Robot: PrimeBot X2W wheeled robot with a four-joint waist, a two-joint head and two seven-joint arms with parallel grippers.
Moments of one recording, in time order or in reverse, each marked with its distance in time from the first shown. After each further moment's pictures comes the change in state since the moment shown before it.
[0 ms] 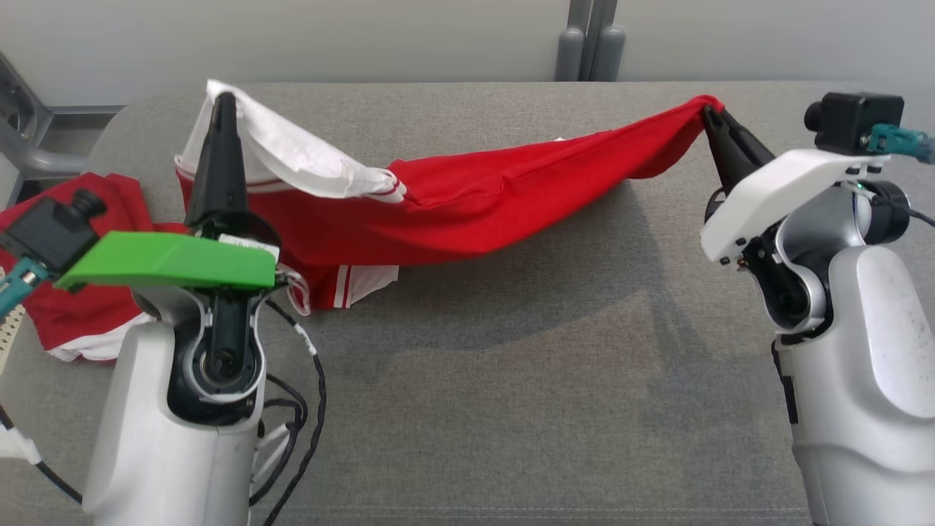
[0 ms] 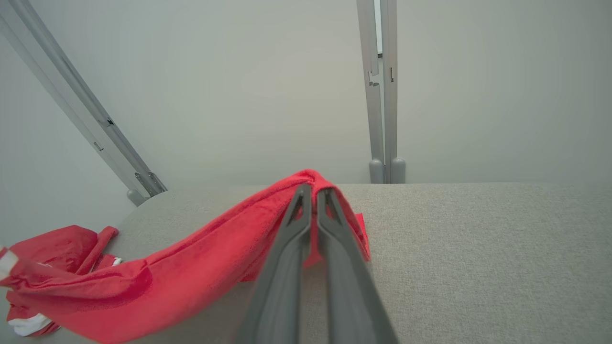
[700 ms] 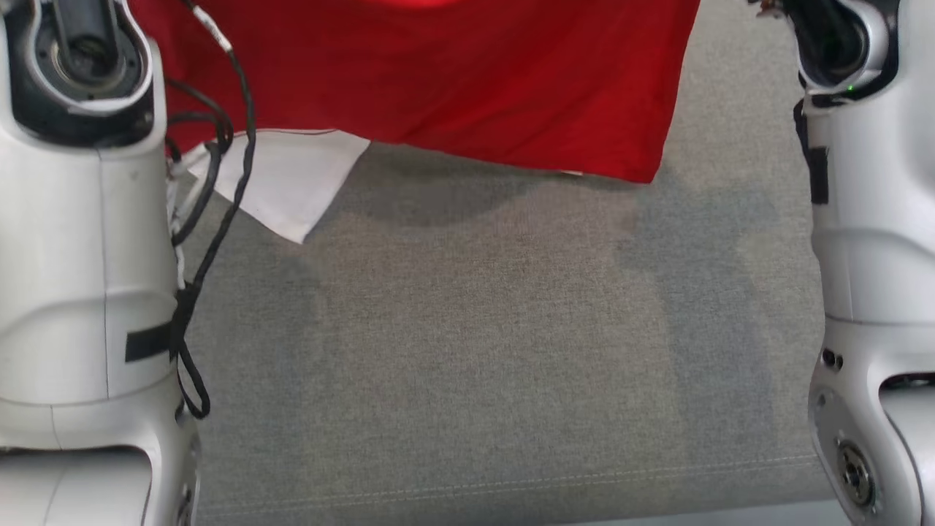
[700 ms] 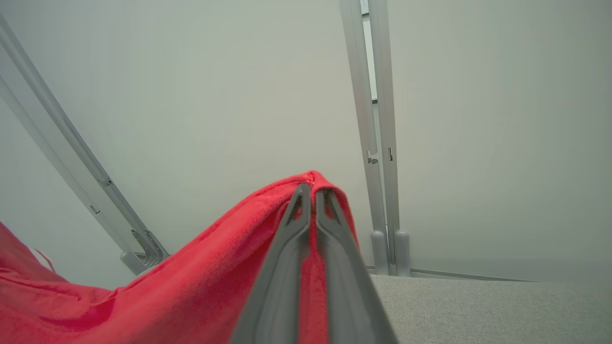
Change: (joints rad) left arm -0.632 -0.007 0.069 0.217 -0.004 0.050 -0.037; right arm -0.551 0.000 0.021 0.199 0.055 0.000 0.026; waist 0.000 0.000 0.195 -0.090
